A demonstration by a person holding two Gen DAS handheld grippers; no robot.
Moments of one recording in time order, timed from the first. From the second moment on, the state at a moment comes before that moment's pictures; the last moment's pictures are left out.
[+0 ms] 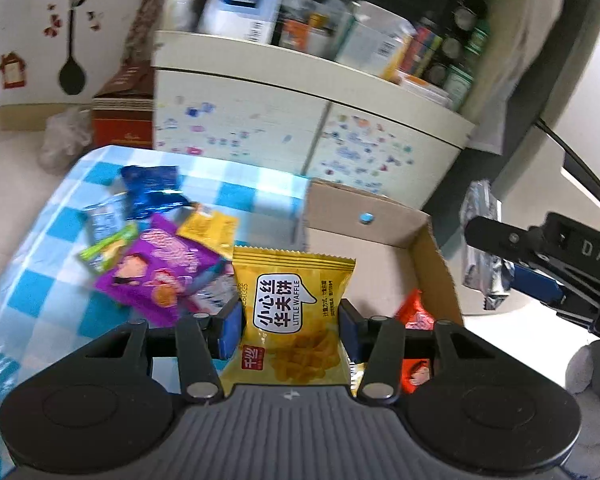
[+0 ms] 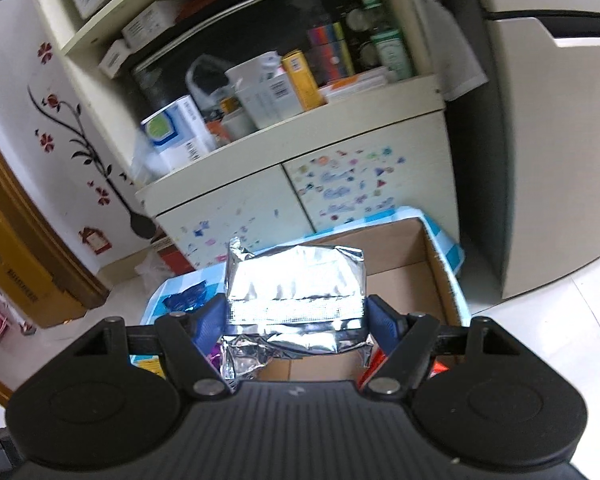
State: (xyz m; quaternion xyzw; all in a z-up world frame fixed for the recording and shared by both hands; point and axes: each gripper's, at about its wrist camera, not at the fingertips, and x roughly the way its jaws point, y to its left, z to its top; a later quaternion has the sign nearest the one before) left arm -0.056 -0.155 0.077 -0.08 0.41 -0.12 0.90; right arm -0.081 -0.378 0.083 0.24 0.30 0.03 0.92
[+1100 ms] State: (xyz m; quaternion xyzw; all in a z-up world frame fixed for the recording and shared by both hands) left arm -0.040 -0.231 0.057 0.07 0.41 -0.15 0.90; right arm -0.060 -0.404 0.059 0.31 0.33 -0.01 0.89
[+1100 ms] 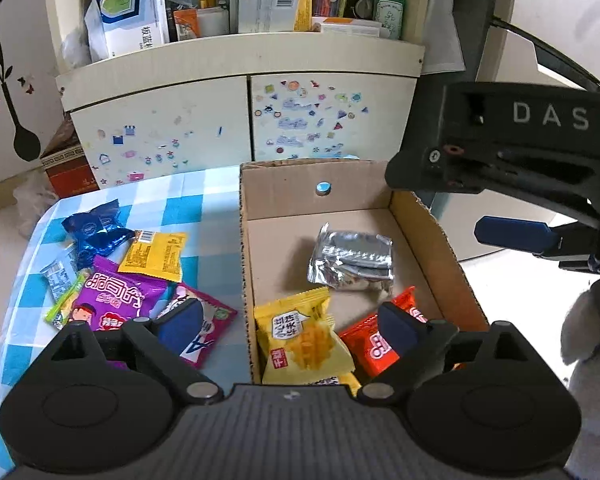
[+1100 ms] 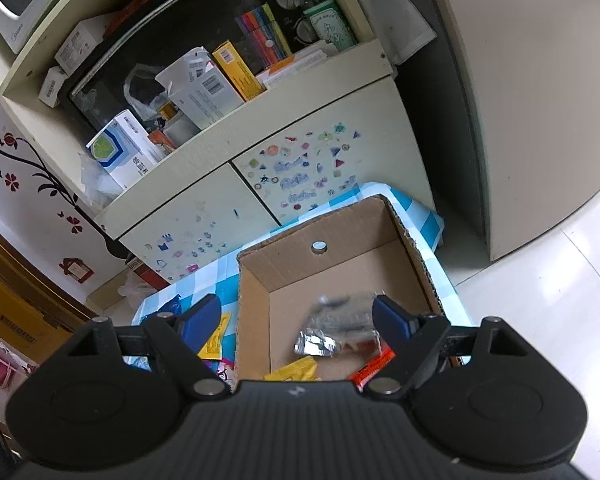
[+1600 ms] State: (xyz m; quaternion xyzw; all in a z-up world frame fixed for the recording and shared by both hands) left arm -0.034 -0.205 0.054 0.08 0.42 -0.13 0.90; right arm -0.050 -0.390 0.056 0.29 0.34 0.00 0.90
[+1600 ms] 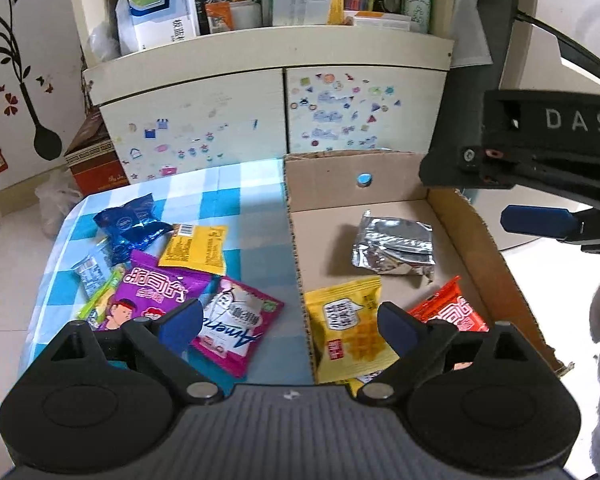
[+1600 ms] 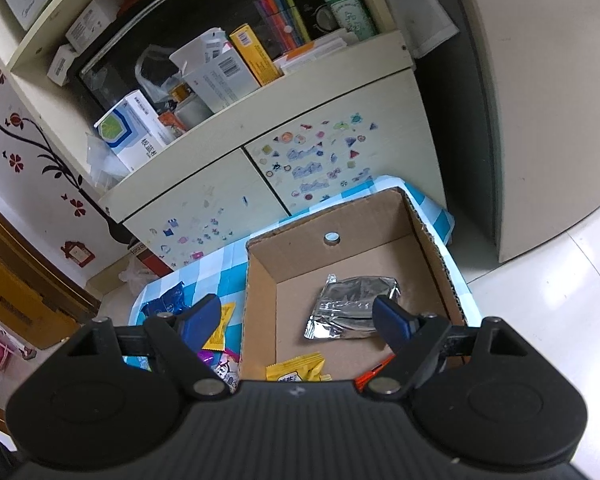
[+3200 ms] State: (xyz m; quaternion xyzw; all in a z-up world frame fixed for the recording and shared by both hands) left arm 0.042 -0.072 0.001 0.07 0.44 -0.10 0.89; right arm -0.046 -0.259 0.040 0.04 0.37 0.18 0.91
